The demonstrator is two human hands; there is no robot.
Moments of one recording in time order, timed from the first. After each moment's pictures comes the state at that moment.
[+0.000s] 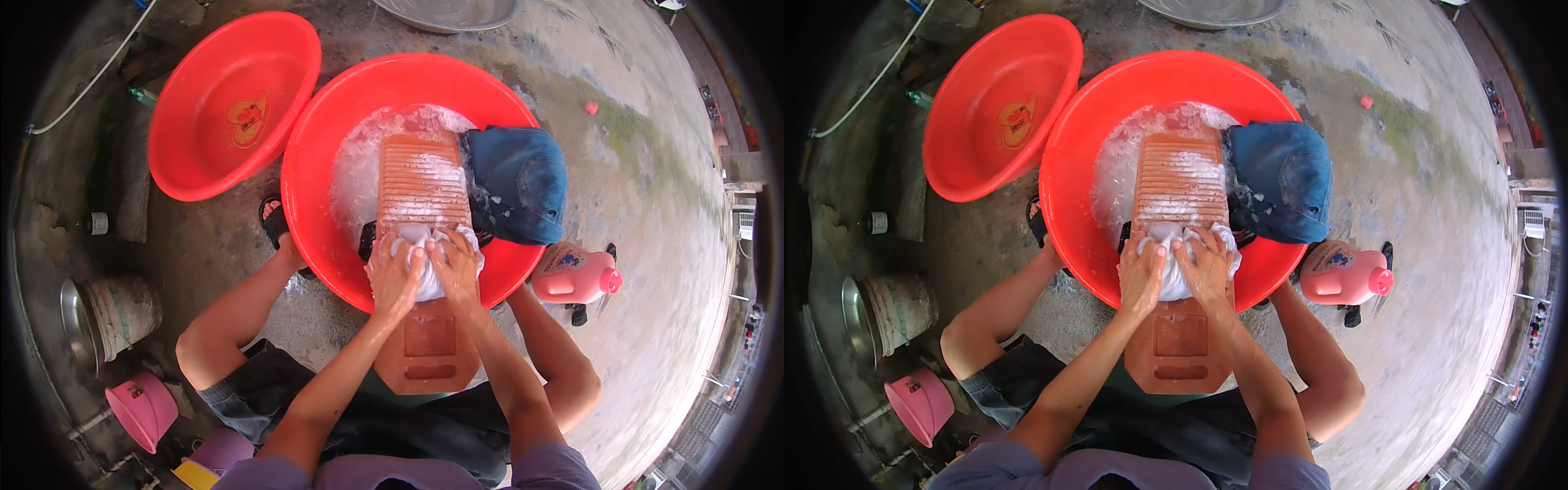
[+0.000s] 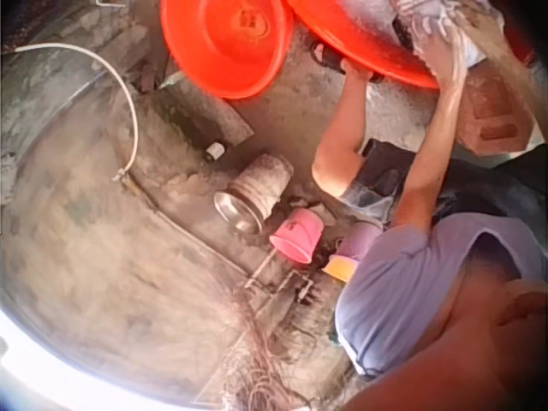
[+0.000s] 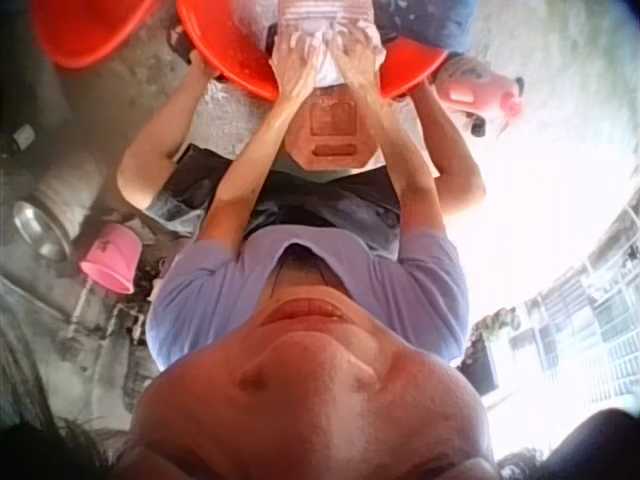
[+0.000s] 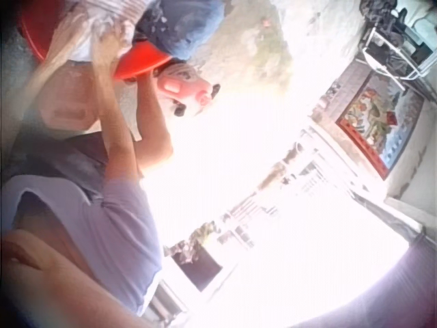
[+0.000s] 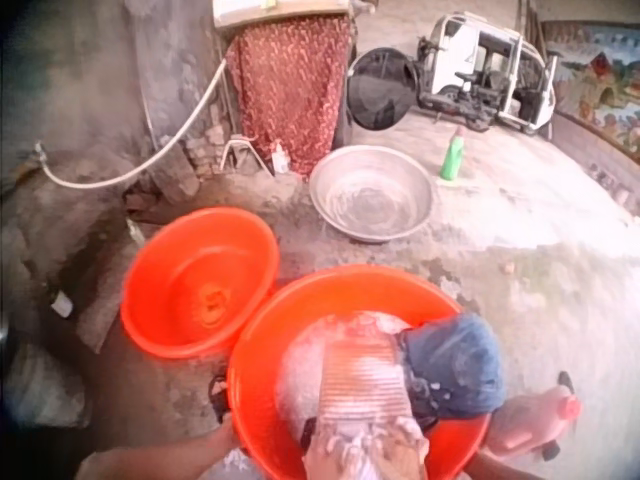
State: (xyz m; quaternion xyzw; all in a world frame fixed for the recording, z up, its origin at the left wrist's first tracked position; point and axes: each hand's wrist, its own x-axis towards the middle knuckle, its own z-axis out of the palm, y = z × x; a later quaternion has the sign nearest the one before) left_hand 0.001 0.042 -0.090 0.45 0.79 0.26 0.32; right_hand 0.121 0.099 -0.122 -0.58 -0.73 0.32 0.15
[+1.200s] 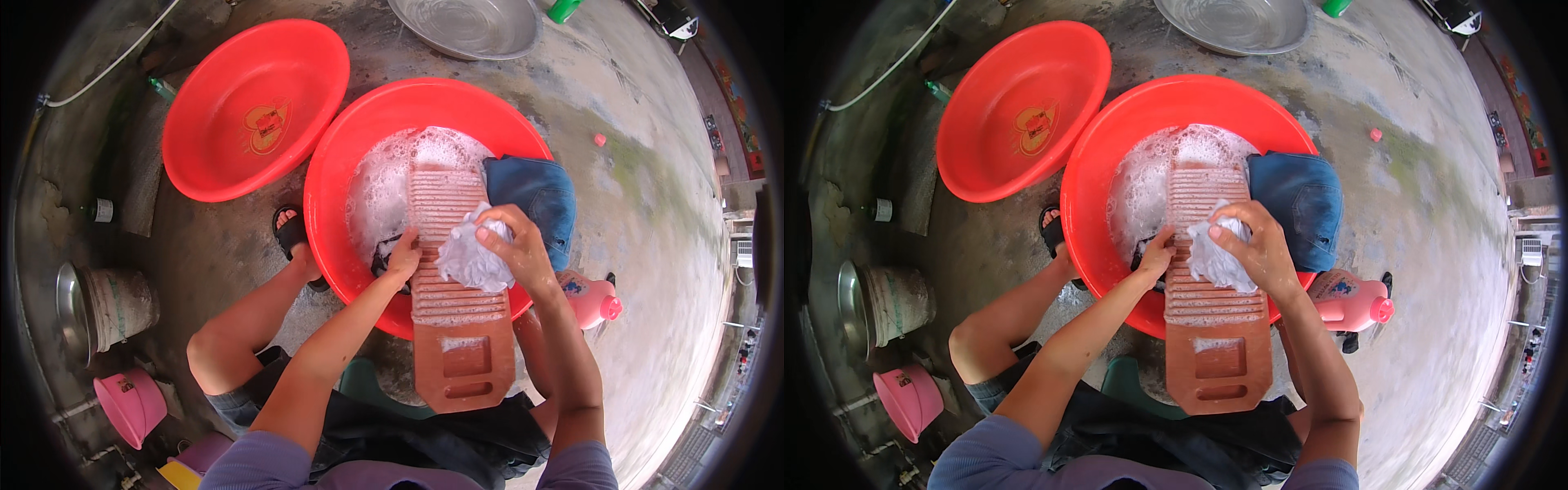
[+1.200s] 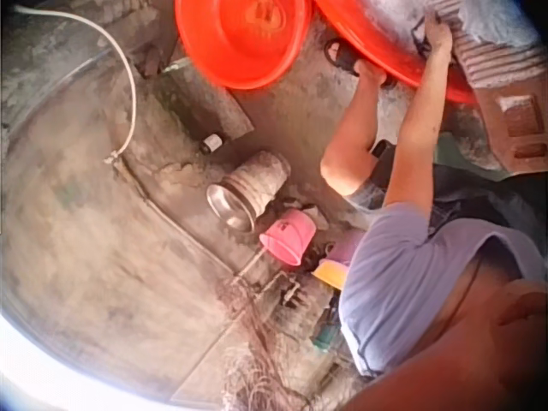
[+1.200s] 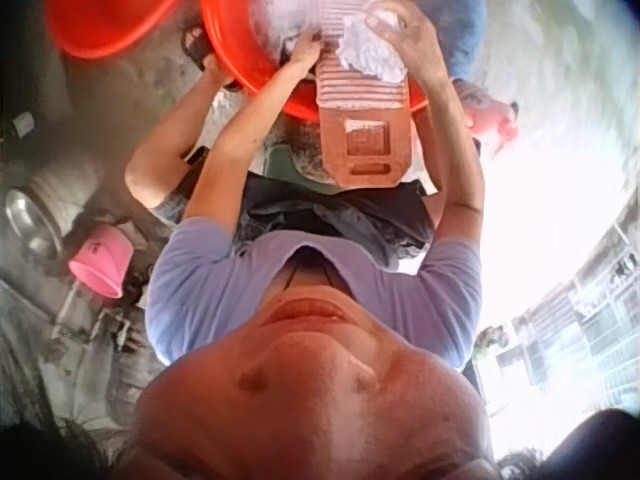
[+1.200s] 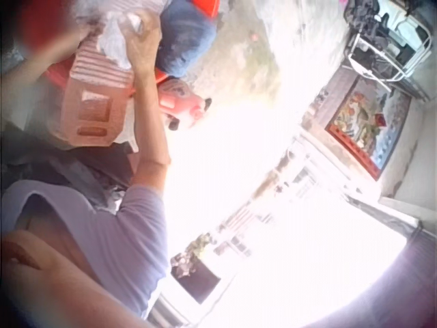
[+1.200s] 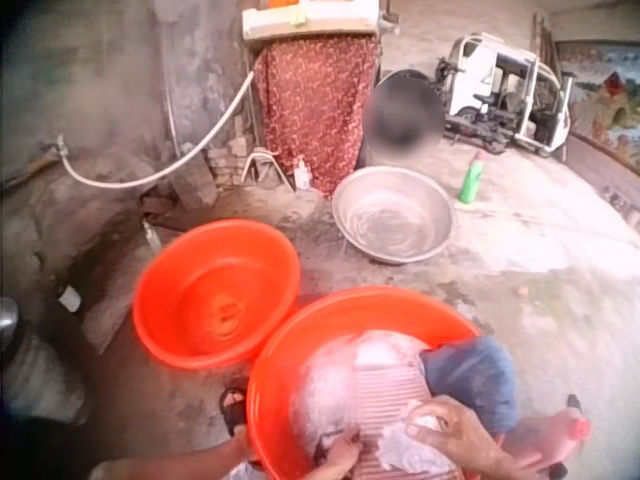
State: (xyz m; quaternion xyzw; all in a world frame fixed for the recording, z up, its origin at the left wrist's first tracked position) left_hand -0.039 0.093 -0.192 0.11 0.54 0.47 0.70; right_hand 0.108 0.180 0.025 -0.41 -0.76 0.46 0.22
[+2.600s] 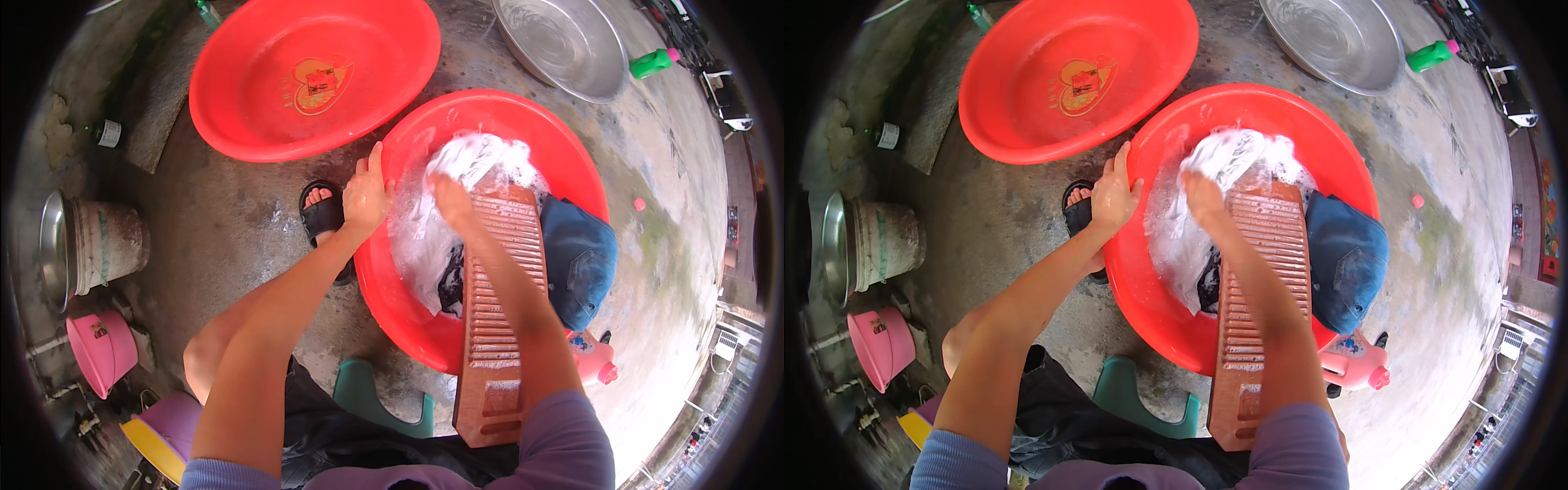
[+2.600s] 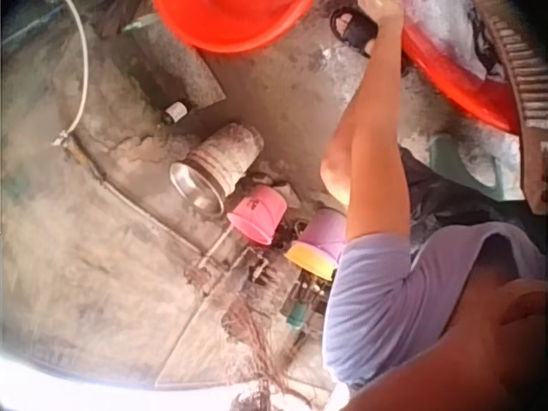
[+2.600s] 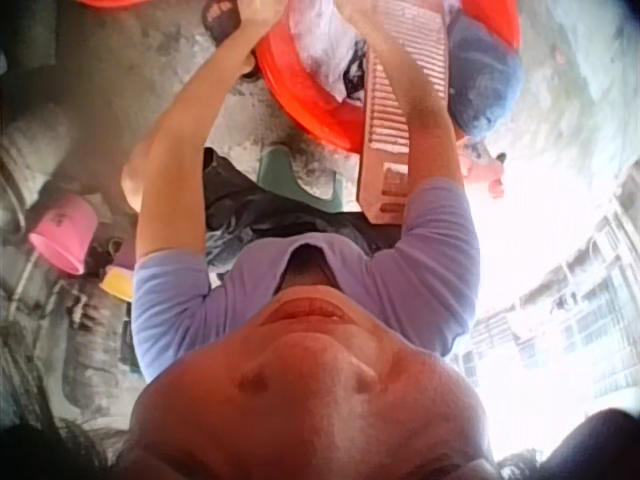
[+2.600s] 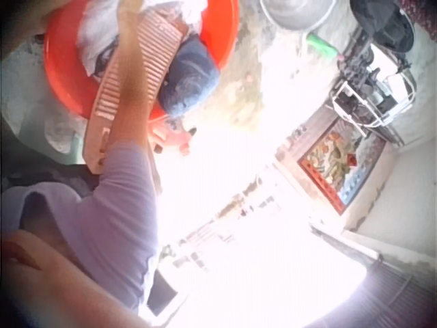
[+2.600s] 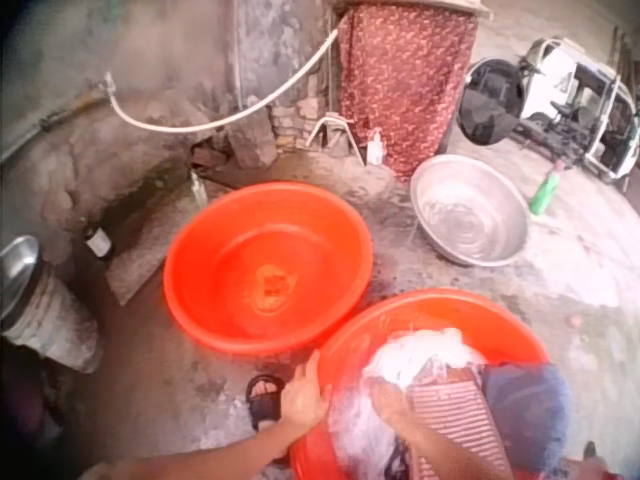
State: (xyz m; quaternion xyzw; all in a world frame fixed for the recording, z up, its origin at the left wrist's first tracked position) left_hand -0.232 0.120 -0.150 0.41 0.86 0.25 0.15; right_hand -0.096 0.244 -0.211 -0.33 -0.92 0.22 -0.05
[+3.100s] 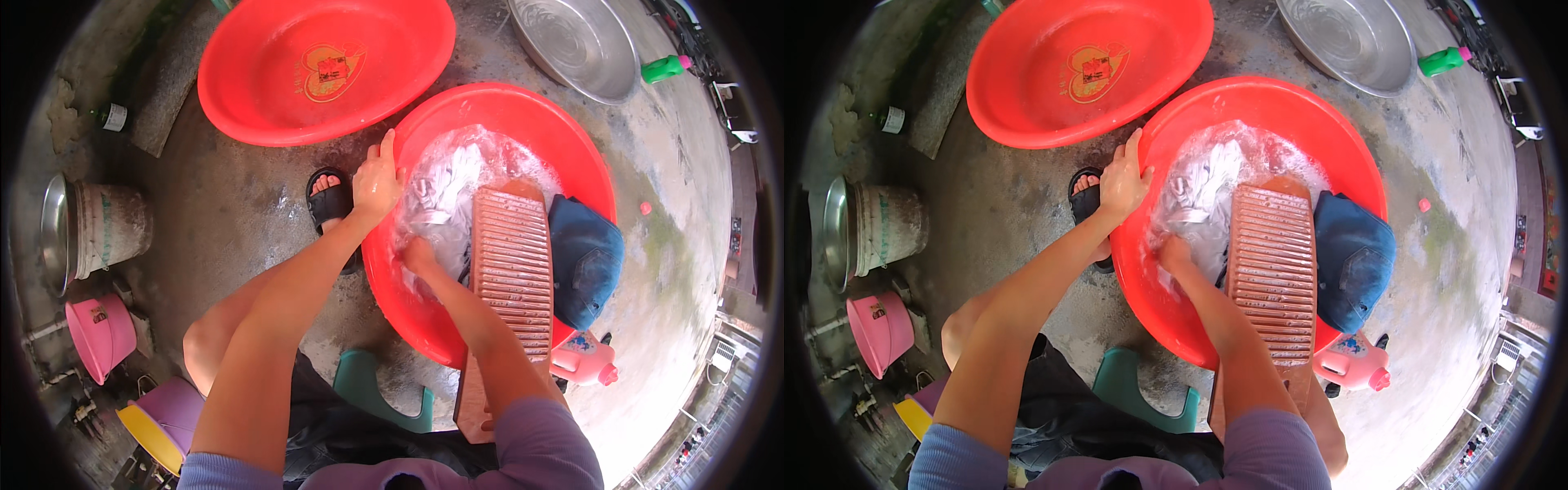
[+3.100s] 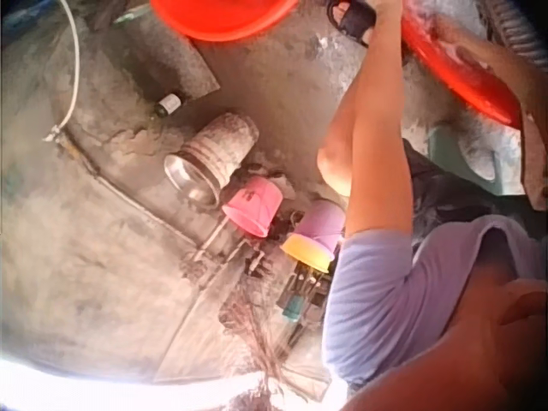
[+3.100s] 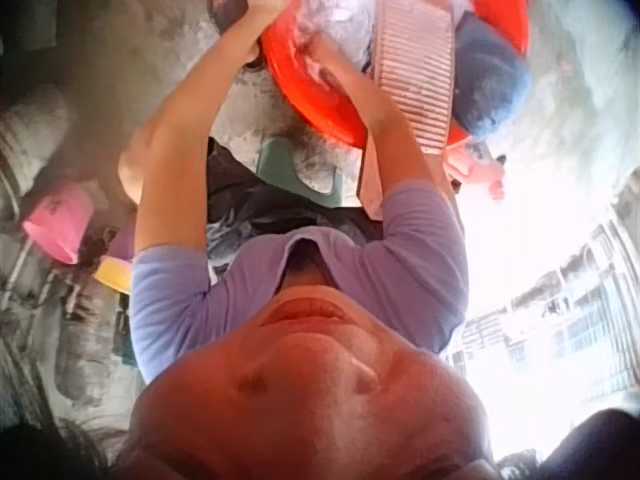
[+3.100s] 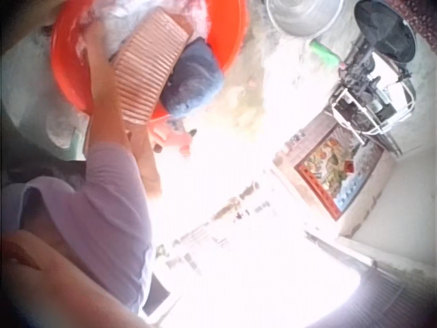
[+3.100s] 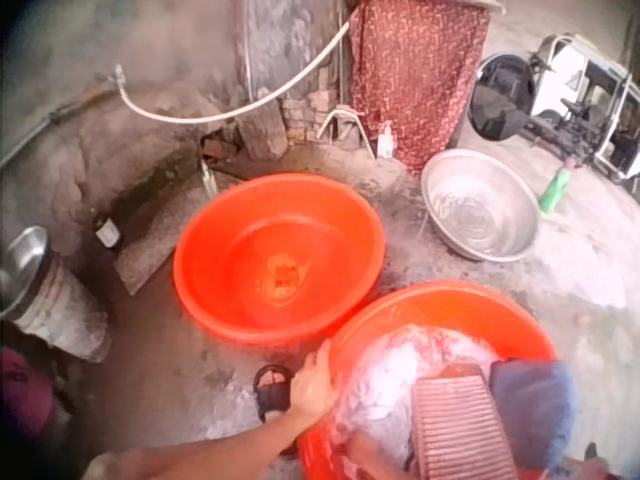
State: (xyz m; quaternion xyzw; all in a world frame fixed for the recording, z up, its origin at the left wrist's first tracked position) left_hand -0.231 0.121 -0.149 0.41 0.86 0.25 0.14; right_hand -0.052 0.115 -0.347 -0.31 -0.92 0.20 -0.15
